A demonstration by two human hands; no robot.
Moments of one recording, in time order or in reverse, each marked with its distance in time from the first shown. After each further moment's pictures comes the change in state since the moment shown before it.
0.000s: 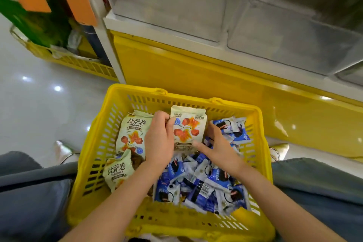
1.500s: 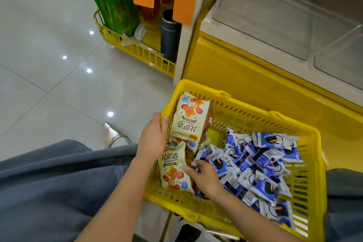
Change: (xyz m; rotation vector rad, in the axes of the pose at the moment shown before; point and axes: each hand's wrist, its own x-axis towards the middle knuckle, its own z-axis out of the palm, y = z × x) left_hand 0.001 -0.114 -0.119 0.066 -0.097 -0.334; right_hand -0.002 -0.025 0.173 0.020 -0.095 0.173
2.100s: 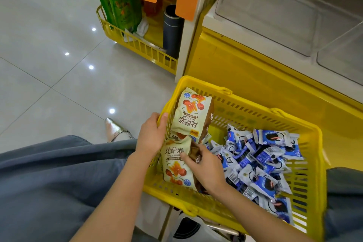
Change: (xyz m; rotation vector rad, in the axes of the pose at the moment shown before) left_hand -0.006 -0.003 -0.005 -0.156 -0.014 -0.120; right_hand -0.008 -0.019 -0.005 -0.405 0.227 -0.234
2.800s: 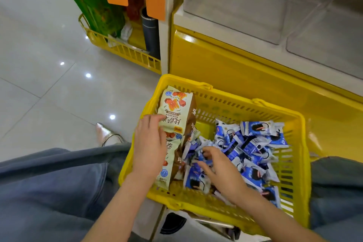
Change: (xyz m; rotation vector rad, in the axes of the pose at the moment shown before) left_hand -0.061 0.040 0.016 0.228 0.245 0.416; right_hand -0.024 0.061 -0.056 -0.065 -0.126 -0.127
